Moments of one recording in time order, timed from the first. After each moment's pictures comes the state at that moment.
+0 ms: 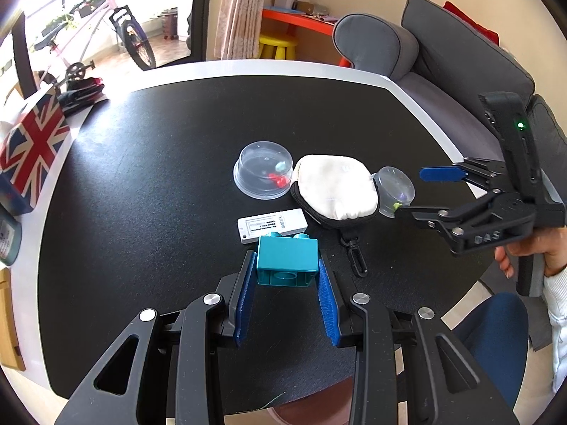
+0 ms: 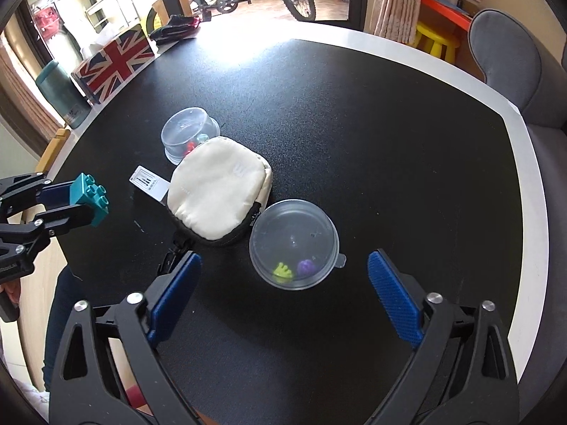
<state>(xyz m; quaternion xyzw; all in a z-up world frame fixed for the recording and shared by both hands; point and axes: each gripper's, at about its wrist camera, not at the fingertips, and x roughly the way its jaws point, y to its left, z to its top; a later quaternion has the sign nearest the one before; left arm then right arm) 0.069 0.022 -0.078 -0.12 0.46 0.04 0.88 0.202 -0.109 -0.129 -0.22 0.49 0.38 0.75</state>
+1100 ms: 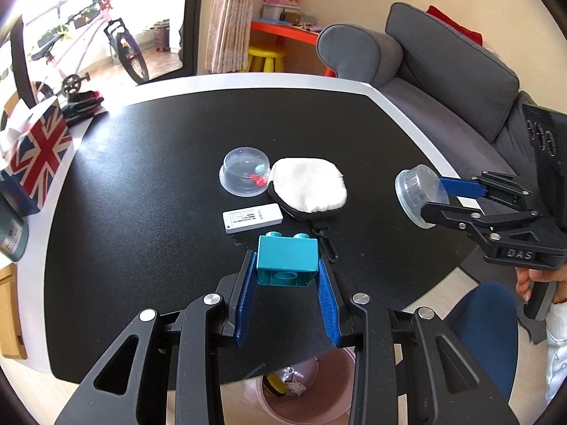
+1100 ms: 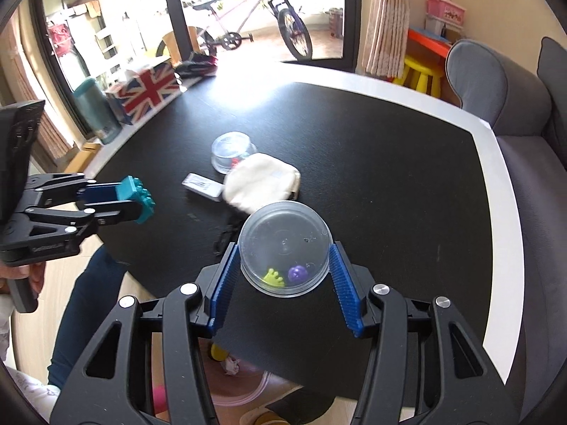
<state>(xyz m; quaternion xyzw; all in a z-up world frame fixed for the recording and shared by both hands) 0.040 0.002 -0.057 -0.11 0.44 0.02 0.89 0.128 -0.153 -0.071 -0.18 0.42 0.40 0.80</state>
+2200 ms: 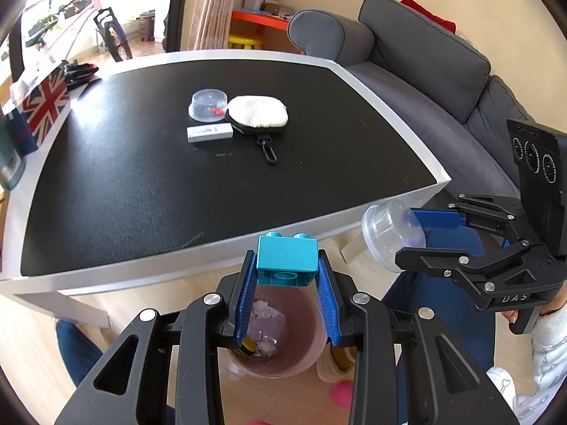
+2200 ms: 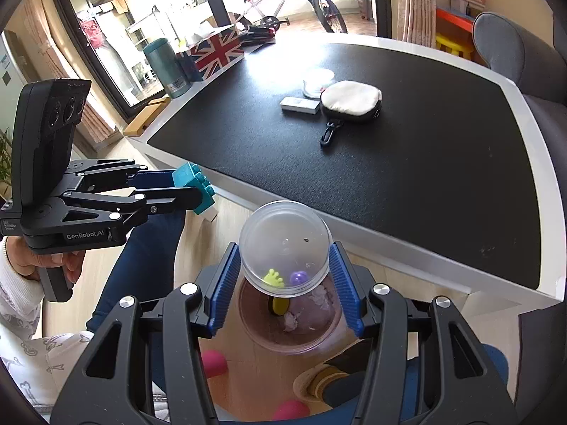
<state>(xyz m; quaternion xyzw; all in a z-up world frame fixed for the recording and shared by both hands) -0.052 -0.054 -0.072 -0.13 0.45 -0.02 0.88 0.010 -0.190 -0.096 -0.15 0.46 0.45 0.75</state>
